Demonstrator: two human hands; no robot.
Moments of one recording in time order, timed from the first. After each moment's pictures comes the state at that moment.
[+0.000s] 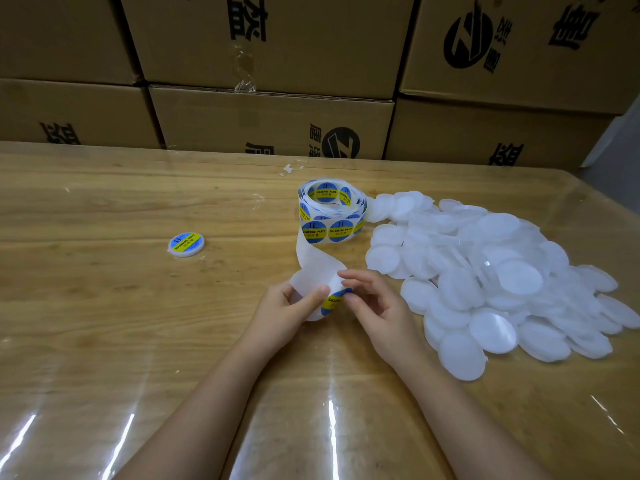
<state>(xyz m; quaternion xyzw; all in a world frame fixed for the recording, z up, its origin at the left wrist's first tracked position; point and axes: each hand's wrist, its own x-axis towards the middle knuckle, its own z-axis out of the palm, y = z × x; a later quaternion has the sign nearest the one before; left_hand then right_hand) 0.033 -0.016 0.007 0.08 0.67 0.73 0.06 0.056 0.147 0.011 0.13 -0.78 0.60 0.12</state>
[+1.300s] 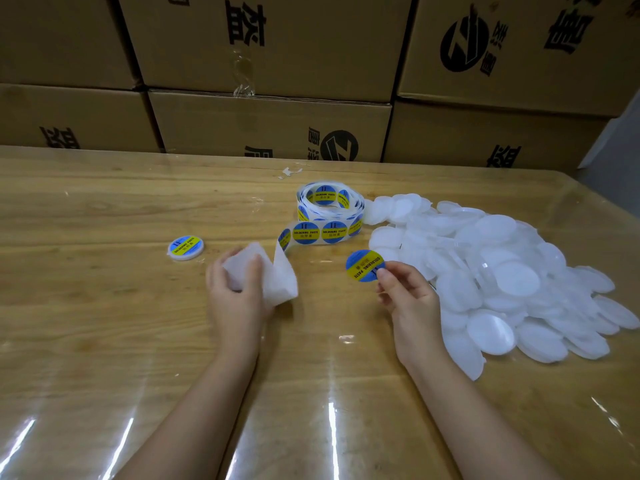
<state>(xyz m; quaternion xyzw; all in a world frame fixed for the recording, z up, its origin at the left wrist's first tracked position) 0.020 -0.038 0.006 -0.14 0.67 0.68 -0.26 0.043 0.161 0.015 -0.07 -0.60 0.78 0.17</state>
